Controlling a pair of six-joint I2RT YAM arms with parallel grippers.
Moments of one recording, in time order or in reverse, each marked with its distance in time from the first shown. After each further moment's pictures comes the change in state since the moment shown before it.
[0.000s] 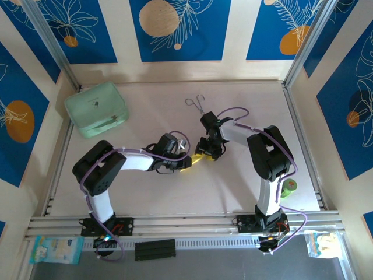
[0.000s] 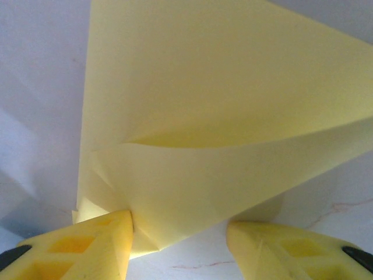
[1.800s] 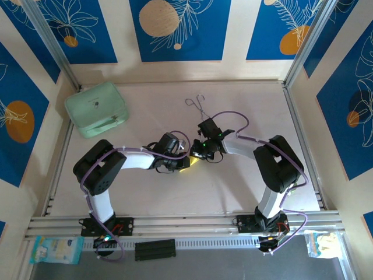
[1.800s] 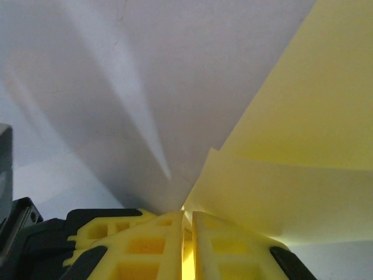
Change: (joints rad) left arm 0.001 0.008 0.036 -0.103 -0.021 0.001; right arm 0.081 -0.177 -0.210 0.401 -0.085 0.038
